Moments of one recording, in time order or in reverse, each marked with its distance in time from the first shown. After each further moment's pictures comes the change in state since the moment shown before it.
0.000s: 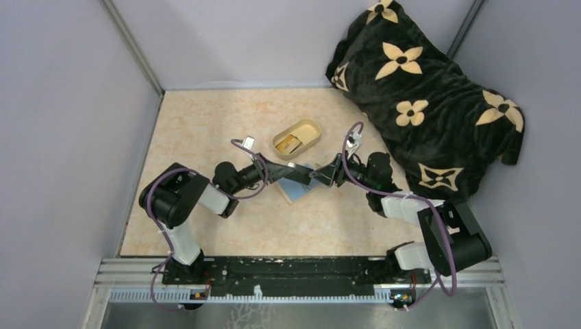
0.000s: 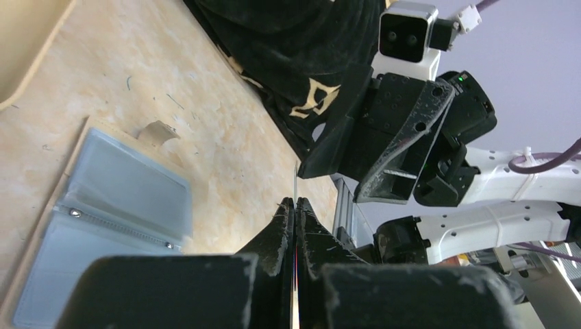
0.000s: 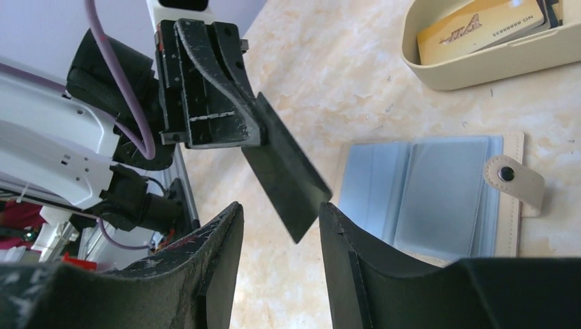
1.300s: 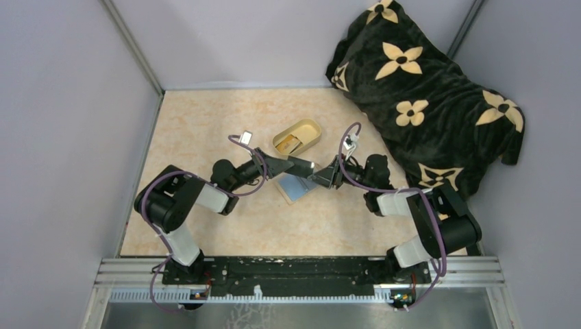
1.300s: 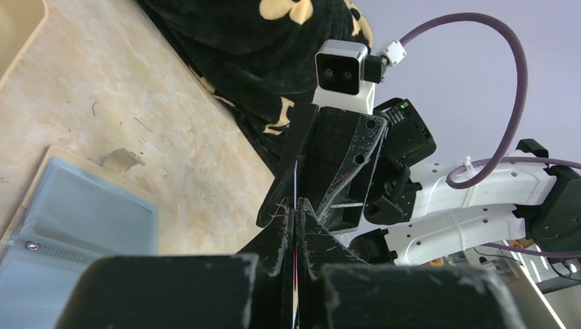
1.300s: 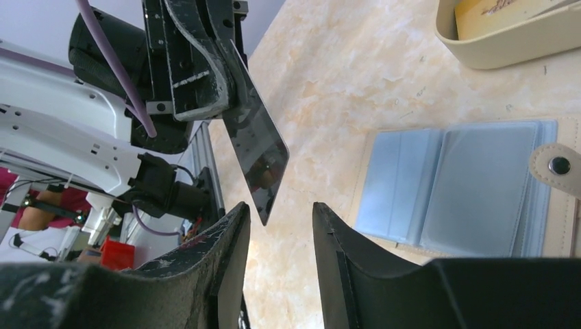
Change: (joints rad) left arm 0.000 -0.049 0.029 0.000 -0.022 -0.077; right arm 0.000 0.130 -0.027 0.212 -0.087 0.121
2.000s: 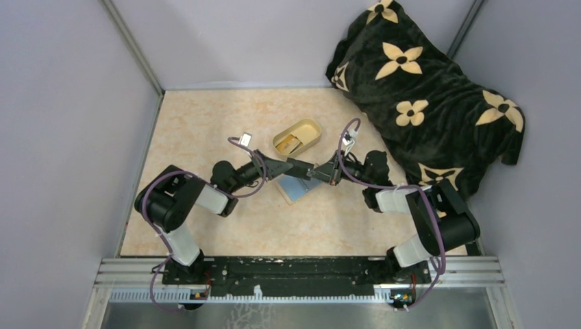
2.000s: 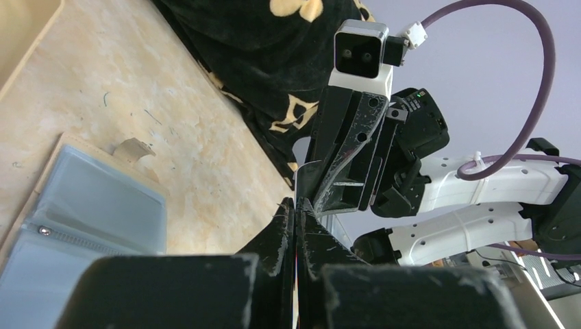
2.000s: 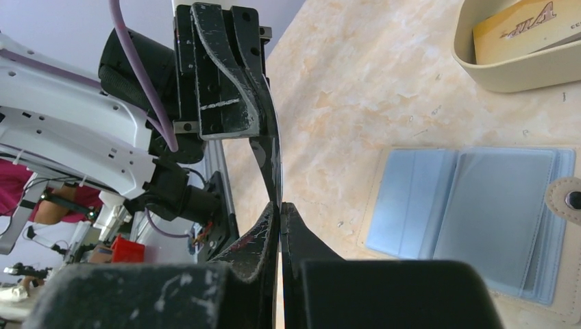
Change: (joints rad) left arm 0.000 0.006 -0.019 0.001 0.003 0.003; right arm 0.000 0.021 0.051 0.024 -0.025 0.035
